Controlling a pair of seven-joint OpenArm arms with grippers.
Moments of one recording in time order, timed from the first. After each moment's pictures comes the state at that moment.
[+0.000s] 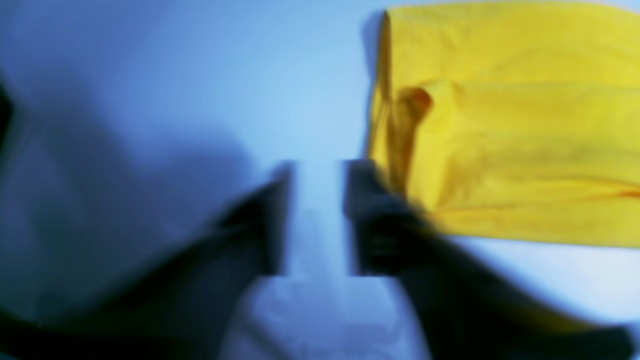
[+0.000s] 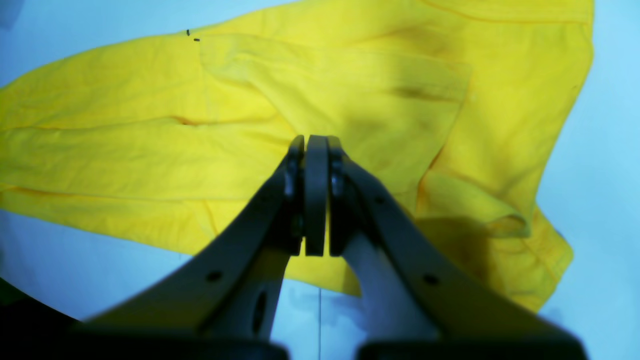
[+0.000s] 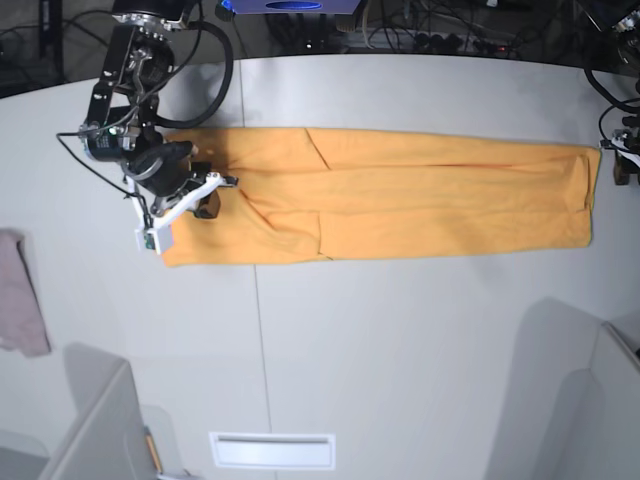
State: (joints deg) left arm 16.7 -27.4 -50.6 89.5 -24.6 -39.4 52.2; right arm -10.1 -1.9 11.8 111.2 23.7 9.5 -67.2
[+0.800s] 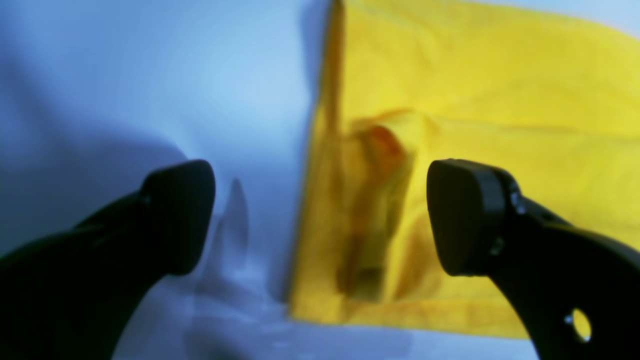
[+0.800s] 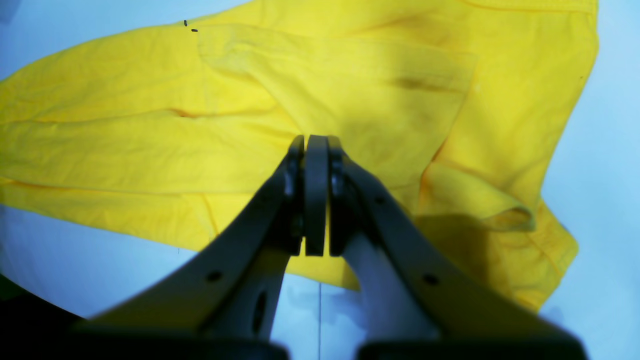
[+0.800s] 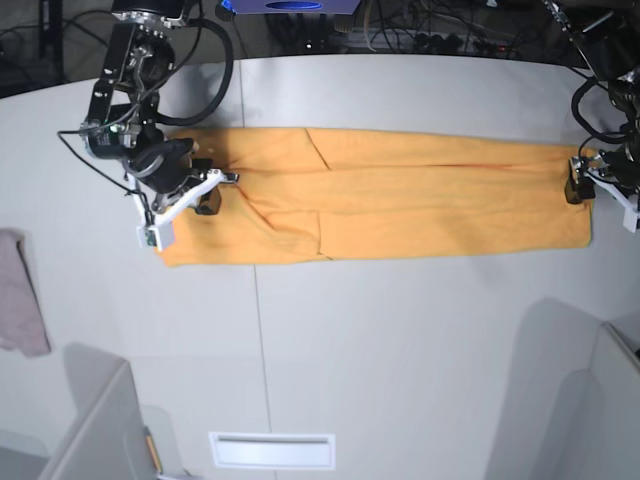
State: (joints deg) left arm 2.5 -30.2 -38.2 64.8 -23.7 -39.2 48.3; right arm -10.8 -1.8 11.8 111.2 23.8 9.5 -67.2
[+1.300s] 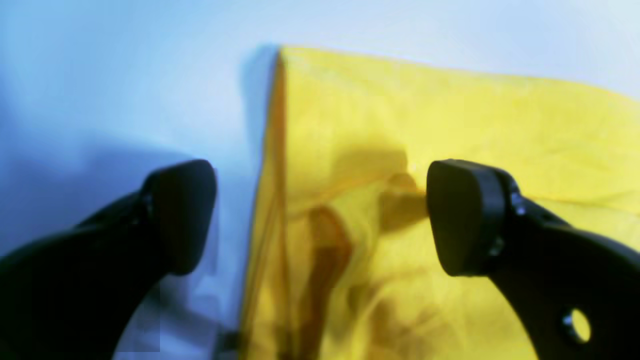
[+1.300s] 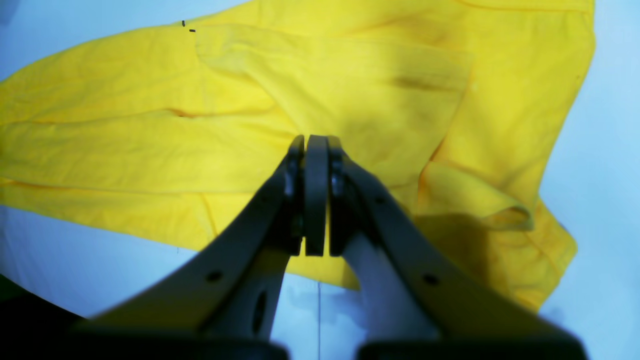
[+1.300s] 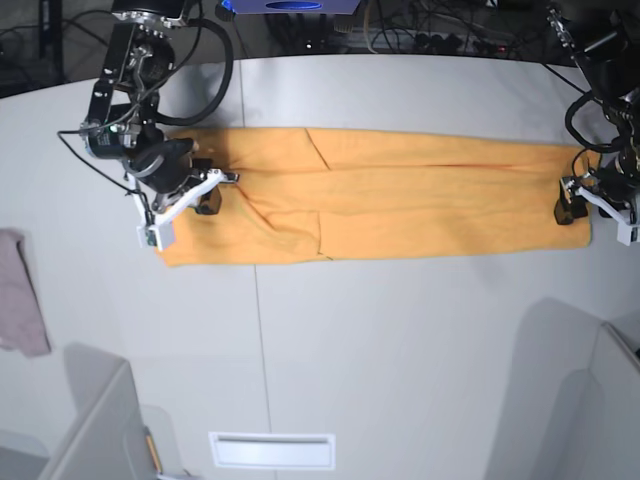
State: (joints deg) left arm -2.7 -31.3 -32.5 52.5 -25.4 -39.4 39.1; right arm -10.8 -1.8 11.8 111.2 23.7 9.5 -67.2
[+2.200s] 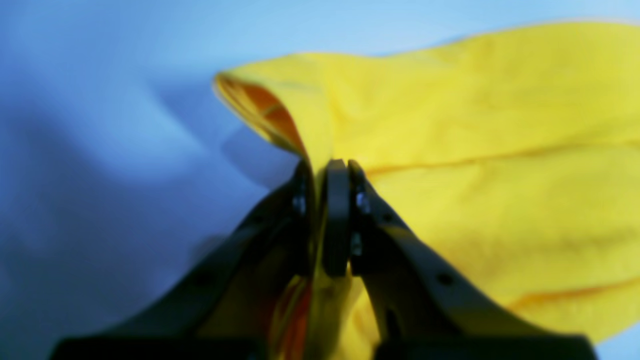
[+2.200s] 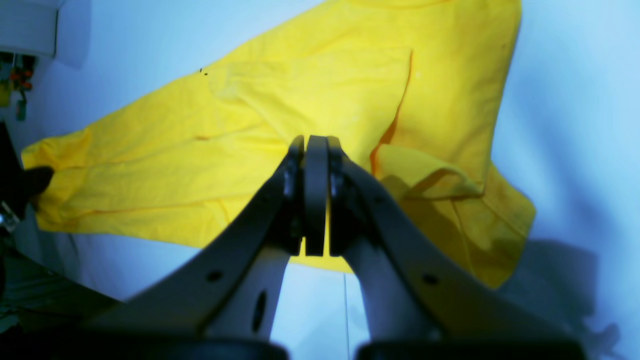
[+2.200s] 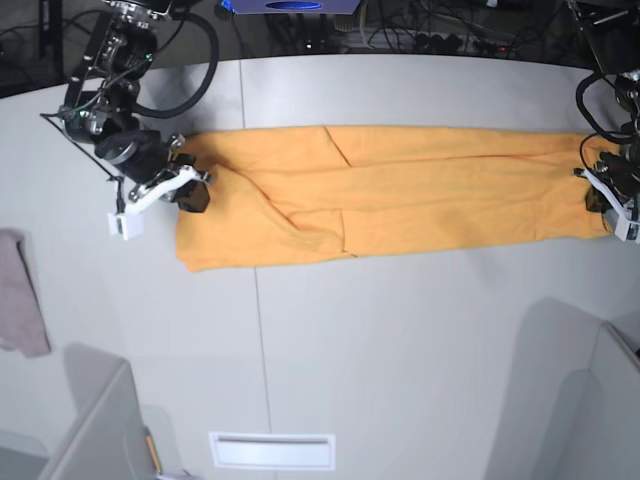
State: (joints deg) left arm 8.0 -34.2 -30.7 73.1 -23.7 -39.2 43.5; right arm -13.0 -1.3 19.9 111.2 38.1 9.9 -67.2
